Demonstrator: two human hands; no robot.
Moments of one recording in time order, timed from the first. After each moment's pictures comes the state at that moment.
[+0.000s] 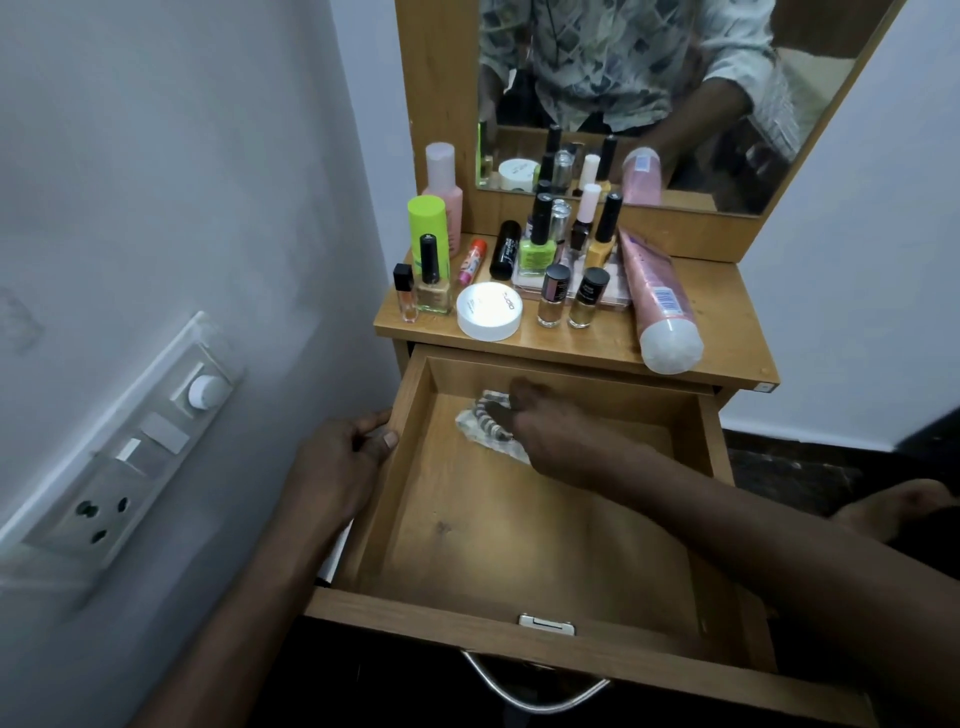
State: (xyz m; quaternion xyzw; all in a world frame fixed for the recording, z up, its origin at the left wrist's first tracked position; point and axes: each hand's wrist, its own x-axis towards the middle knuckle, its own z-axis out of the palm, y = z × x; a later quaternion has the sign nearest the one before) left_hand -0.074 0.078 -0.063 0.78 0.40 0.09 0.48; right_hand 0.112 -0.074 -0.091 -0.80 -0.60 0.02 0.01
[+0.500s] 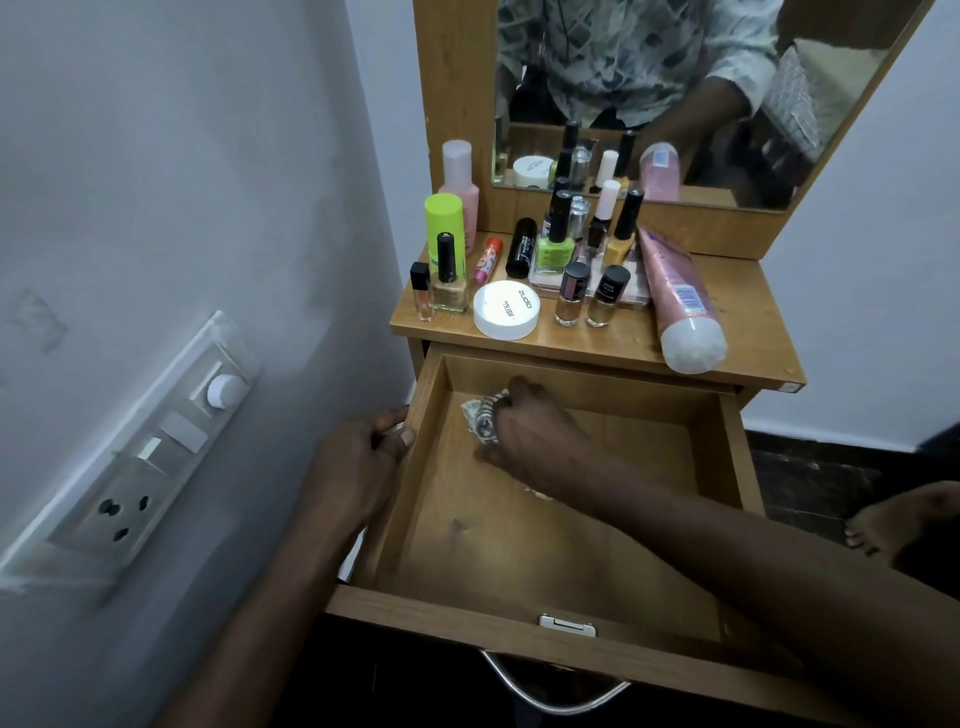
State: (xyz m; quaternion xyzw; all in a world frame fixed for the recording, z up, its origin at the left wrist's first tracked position) left_hand -0.072 0.082 -0.067 0.78 0.40 0.09 0.47; right_hand 0.083 -0.046 -0.094 -0.85 -0.53 0.03 0.05
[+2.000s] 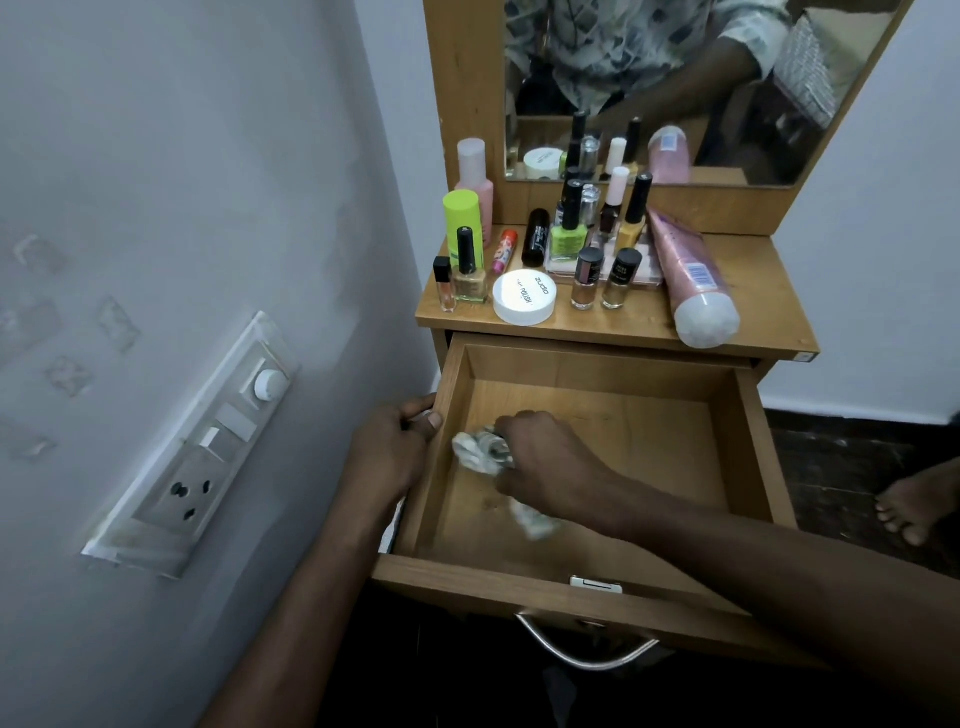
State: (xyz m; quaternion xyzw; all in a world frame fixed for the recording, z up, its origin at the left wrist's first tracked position) left_hand -0.074 0.082 -0.068 0.74 0.41 0.10 0.52; right_hand 0.033 -0.054 -0.084 -0.85 -0.49 0.16 0.14
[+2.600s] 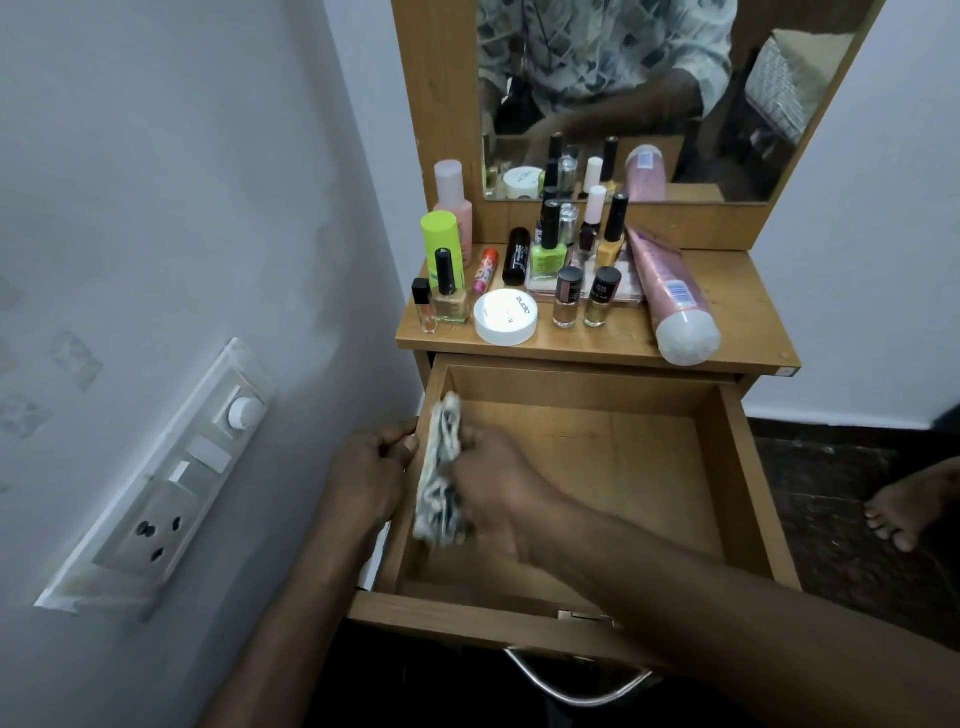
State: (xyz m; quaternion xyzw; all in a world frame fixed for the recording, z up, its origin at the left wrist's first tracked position) left_hand -0.073 0.089 -0.080 0.75 0.39 0.10 0.52; right_hand -0.002 -0.023 -0.059 -0.68 -0.03 0.48 0.56
